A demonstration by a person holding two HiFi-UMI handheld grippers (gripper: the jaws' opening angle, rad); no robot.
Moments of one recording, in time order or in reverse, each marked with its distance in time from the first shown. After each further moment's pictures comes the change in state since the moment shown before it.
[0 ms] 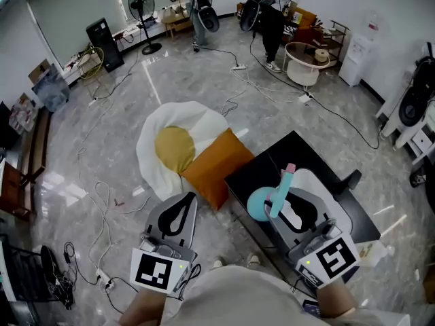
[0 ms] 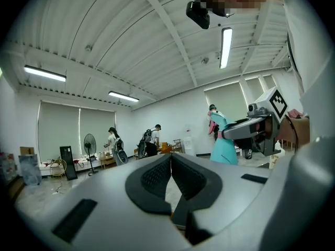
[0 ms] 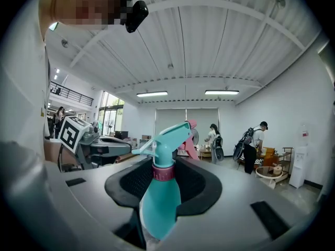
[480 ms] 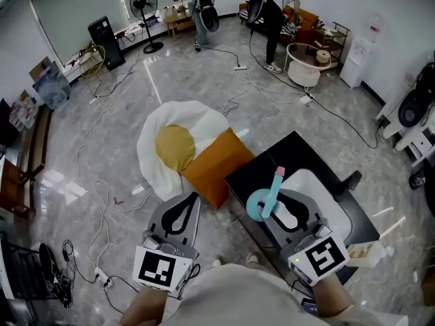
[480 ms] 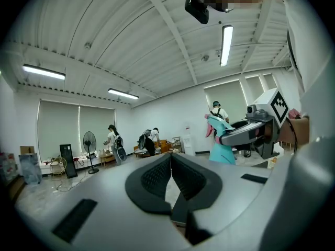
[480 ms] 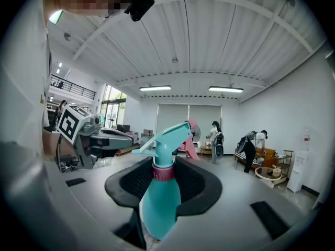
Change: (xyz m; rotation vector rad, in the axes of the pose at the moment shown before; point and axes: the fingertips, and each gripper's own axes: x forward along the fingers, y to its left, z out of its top) left arm 0.003 -0.004 -0.006 -0.027 0.023 -0.007; right arm 0.014 0.009 -0.019 -0.046 0.054 0.025
